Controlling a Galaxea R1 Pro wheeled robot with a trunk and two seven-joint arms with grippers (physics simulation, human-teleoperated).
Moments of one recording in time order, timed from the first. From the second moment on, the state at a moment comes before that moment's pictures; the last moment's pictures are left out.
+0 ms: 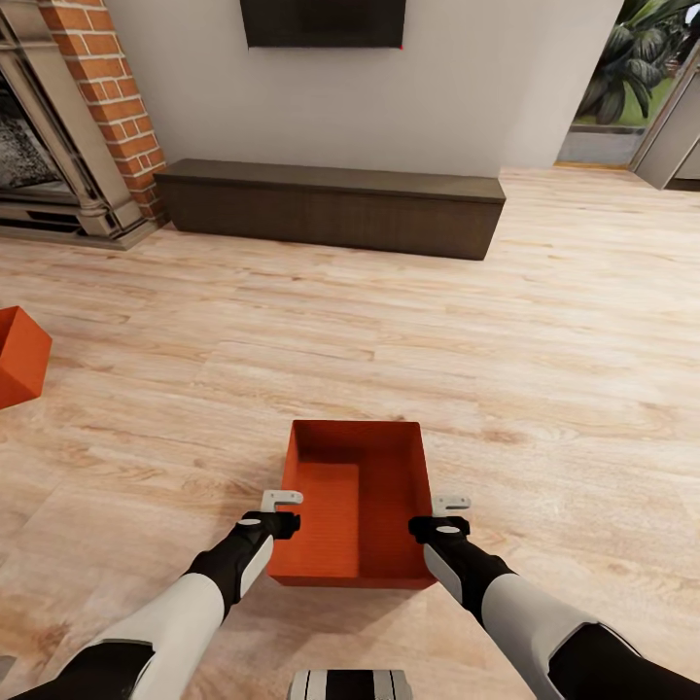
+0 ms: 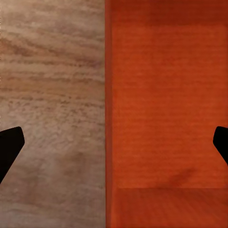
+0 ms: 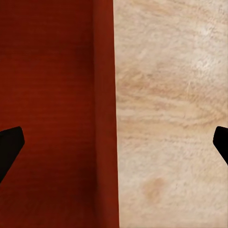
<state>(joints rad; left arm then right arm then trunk) -0.79 -0.13 0.00 -0.31 -0.04 0.19 0.12 -0.80 0.08 0.52 -0.26 -0.47 0.11 -0.36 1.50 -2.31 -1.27</state>
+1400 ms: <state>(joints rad) -0.79 -0.11 -0.01 -0.32 -0.04 0.19 0.12 -0.80 0.08 0.52 -0.26 -0.47 0.11 -0.36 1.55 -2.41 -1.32</state>
